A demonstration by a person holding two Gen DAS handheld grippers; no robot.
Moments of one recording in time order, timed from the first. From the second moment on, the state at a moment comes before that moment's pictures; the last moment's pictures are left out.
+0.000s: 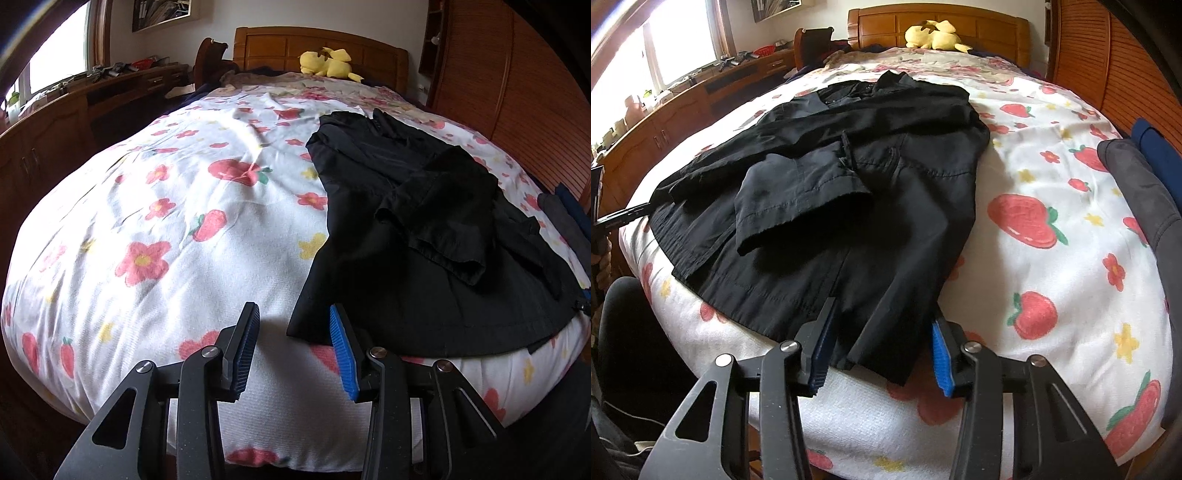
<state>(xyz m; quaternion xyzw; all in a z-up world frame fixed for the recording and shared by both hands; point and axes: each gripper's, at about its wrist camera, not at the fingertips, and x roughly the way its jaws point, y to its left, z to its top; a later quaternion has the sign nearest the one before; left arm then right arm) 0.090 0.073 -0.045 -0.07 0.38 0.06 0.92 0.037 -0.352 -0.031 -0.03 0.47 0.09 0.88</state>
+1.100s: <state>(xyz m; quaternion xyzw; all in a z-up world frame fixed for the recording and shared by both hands) 0.039 0.050 0.095 -0.06 0.23 0.00 0.97 0.021 -0.353 0.102 0.01 0.34 0.13 0.93</state>
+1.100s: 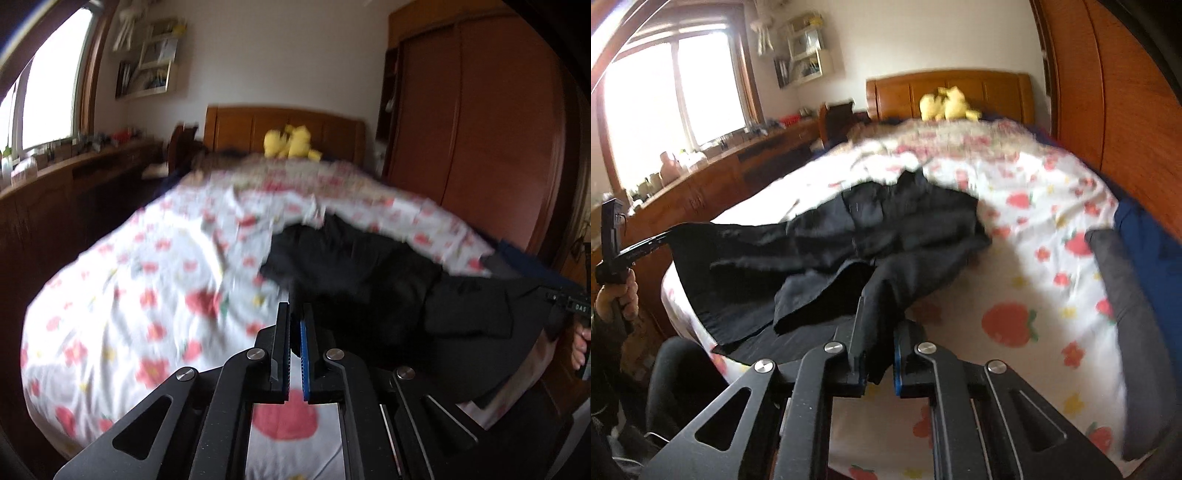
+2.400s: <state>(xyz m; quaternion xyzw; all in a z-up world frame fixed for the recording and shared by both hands) 0.176 0.050 0.110 -0.08 0.19 0.06 0.98 0.218 -0.390 0.061 -0.06 0.36 0.06 0.93</state>
